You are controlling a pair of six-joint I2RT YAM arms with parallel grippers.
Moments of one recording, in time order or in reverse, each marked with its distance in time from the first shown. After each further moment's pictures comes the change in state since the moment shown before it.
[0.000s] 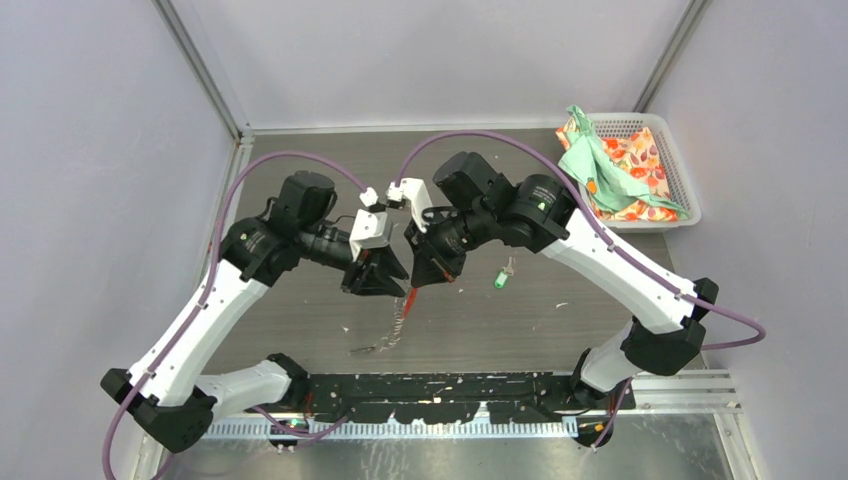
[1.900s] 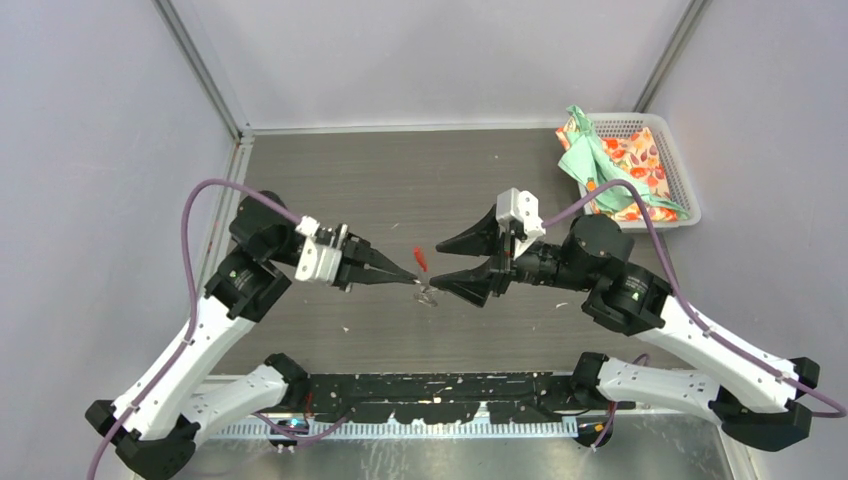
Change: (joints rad) left arm -0.033 -0.192 -0.215 0.822 0.198 -0.220; right arm 0.003 -0.657 -0.755 0.996 0.063 0.030
